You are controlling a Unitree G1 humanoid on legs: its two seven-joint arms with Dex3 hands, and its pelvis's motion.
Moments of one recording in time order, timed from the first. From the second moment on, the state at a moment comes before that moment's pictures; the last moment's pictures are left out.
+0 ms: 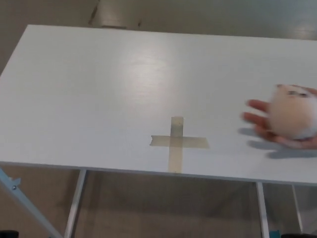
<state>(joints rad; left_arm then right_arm) -0.29 0.47 0.20 1.27 0.14 -0.03 -0.04 -0.35 -0.29 -0.15 1.30 -0.07 0.04 0.00</state>
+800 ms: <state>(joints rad) -0.29 0.47 0.20 1.29 0.11 -0.05 -0.04 -0.35 -0.29 -0.16 1.32 -0.07 0.03 -0.01</state>
